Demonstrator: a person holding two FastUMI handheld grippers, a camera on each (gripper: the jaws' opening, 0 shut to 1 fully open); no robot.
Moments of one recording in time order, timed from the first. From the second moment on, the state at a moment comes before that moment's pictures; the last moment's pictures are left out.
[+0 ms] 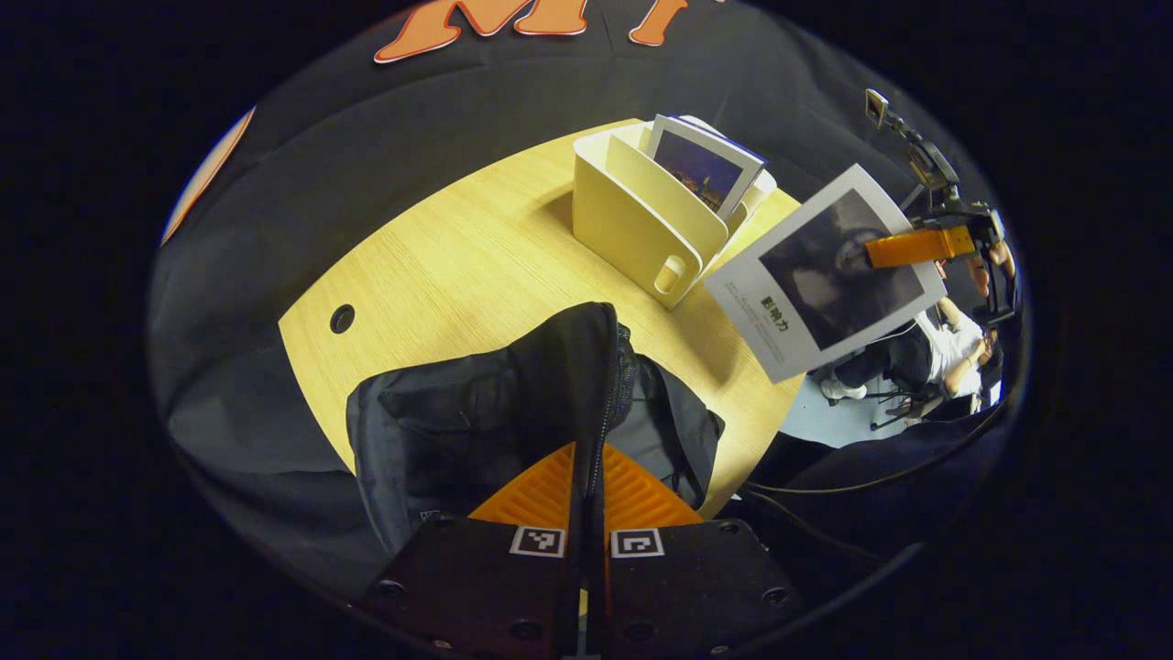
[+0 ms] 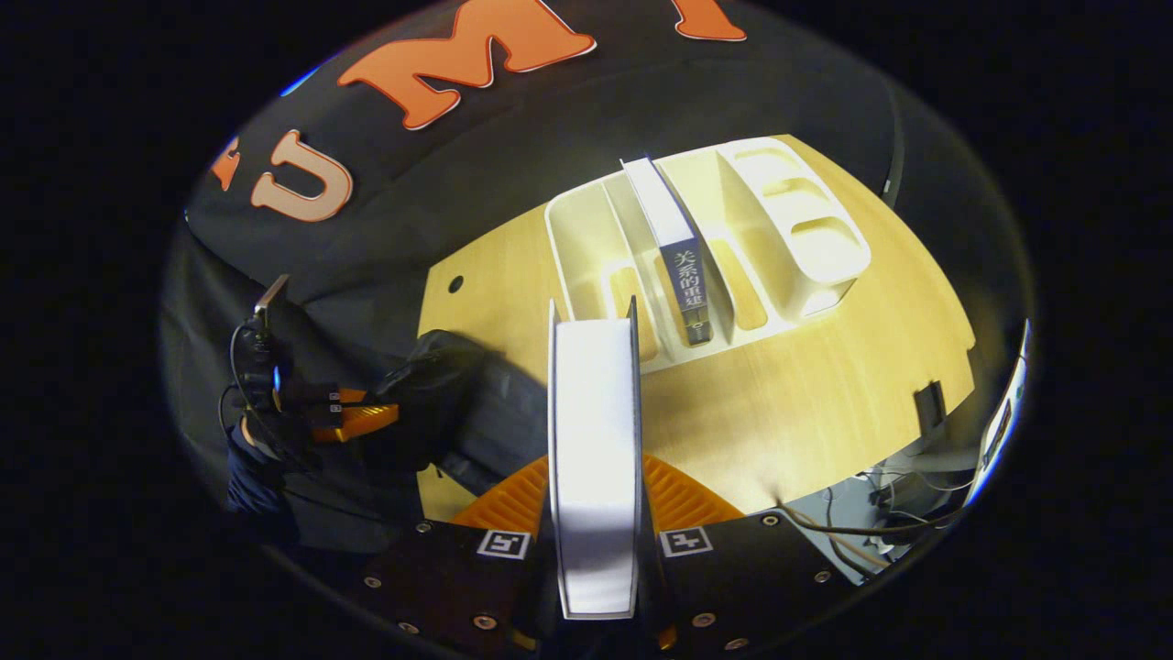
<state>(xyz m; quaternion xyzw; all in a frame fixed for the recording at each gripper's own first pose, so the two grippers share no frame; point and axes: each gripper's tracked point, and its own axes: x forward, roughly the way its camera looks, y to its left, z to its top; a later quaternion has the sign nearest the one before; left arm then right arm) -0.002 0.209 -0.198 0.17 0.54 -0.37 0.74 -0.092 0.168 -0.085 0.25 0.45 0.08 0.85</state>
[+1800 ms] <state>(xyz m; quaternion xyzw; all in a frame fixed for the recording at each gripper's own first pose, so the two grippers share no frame) 0.002 0.184 -0.180 0.05 0.50 -0.34 0.80 -0.005 0.354 -0.152 0.48 0.34 0.19 0.78</state>
